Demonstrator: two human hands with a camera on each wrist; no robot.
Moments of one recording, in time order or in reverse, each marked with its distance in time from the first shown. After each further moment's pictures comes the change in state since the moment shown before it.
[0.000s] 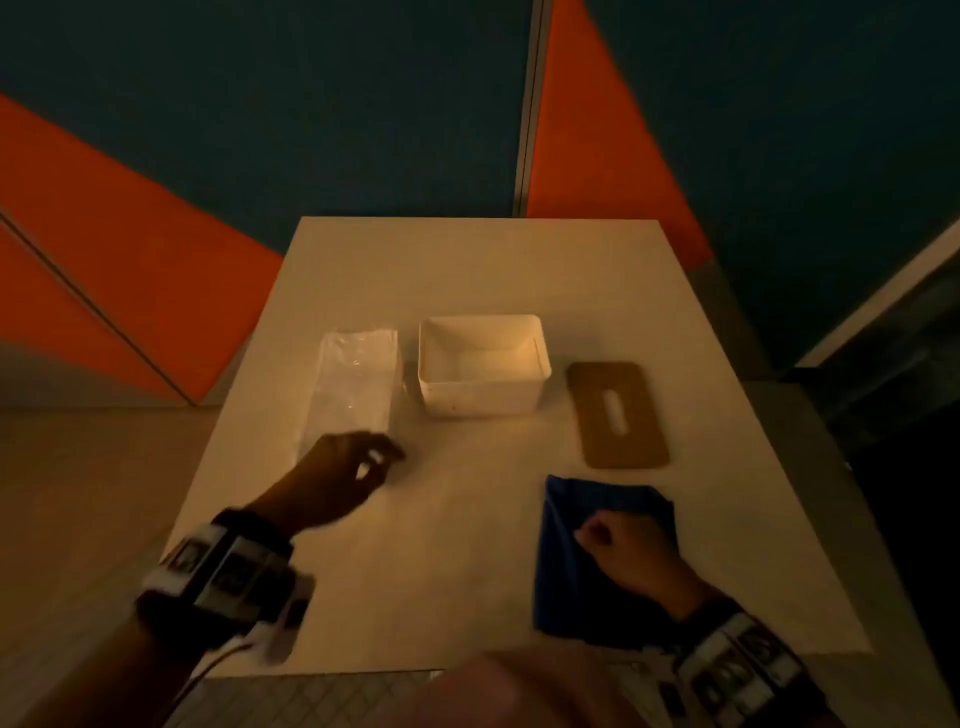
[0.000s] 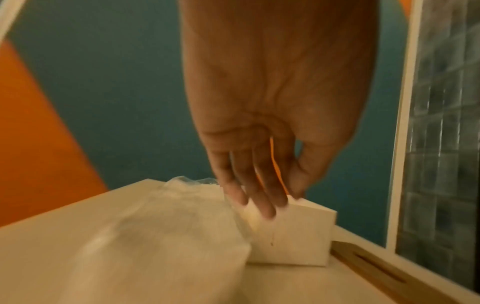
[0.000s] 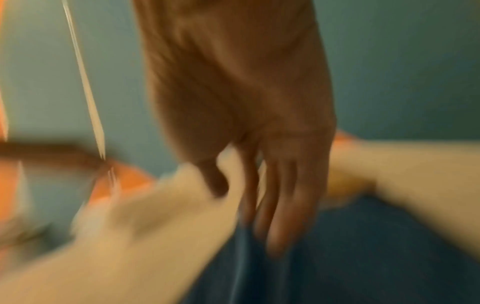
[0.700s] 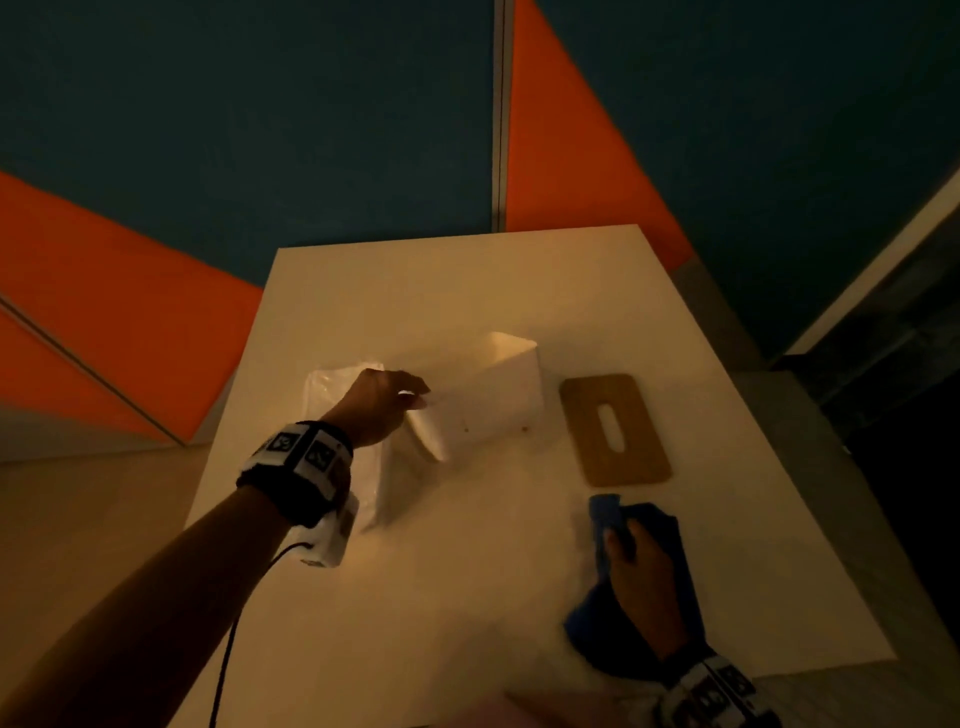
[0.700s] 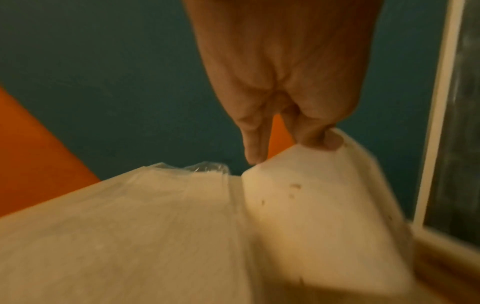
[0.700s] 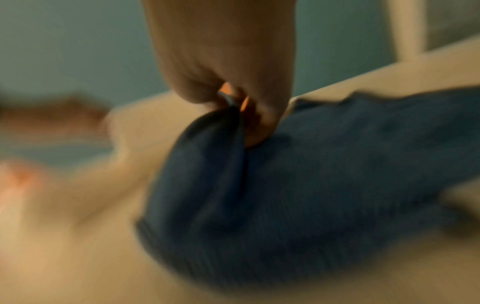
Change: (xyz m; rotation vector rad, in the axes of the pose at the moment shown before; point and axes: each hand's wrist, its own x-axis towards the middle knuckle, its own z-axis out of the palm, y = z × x) left_hand 0.118 0.011 -0.031 0.194 0.112 0.092; right_hand 0.015 0.014 0.036 0.626 0.519 0.087
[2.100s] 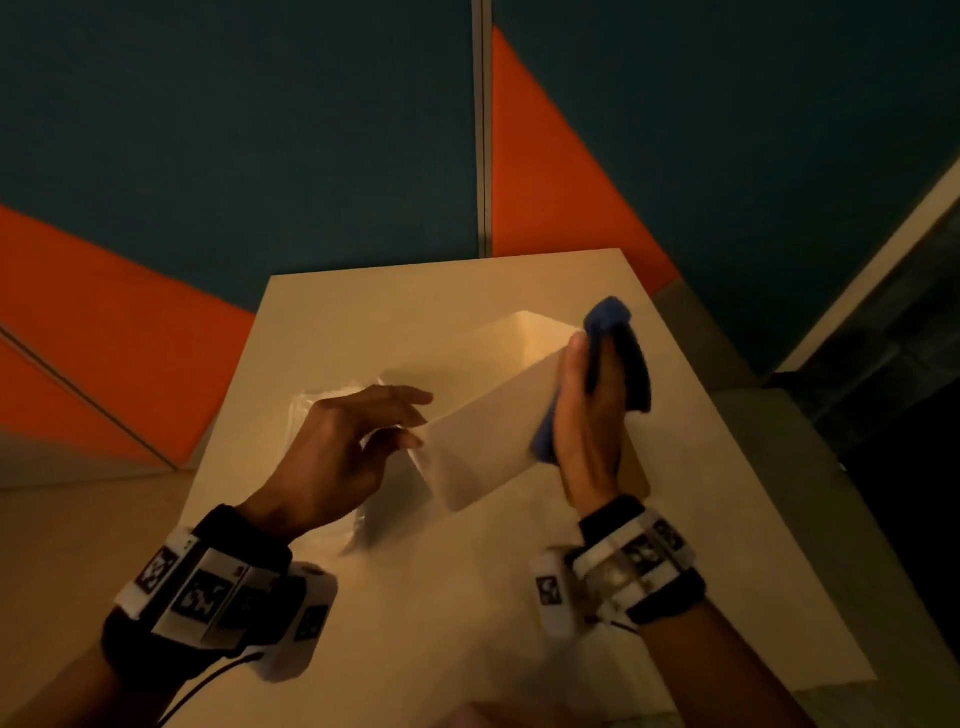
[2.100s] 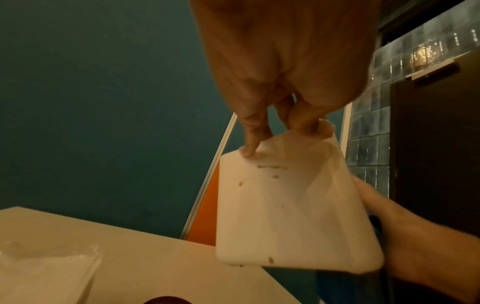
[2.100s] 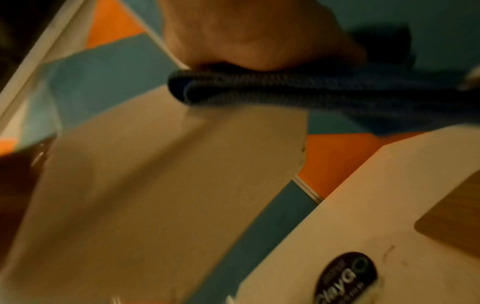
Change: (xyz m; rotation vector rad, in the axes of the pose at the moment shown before) left_hand -0.070 0.078 -0.050 -0.242 0.322 0.312; right_hand 0.048 -0.193 -0.031 0.195 0.192 -0.176
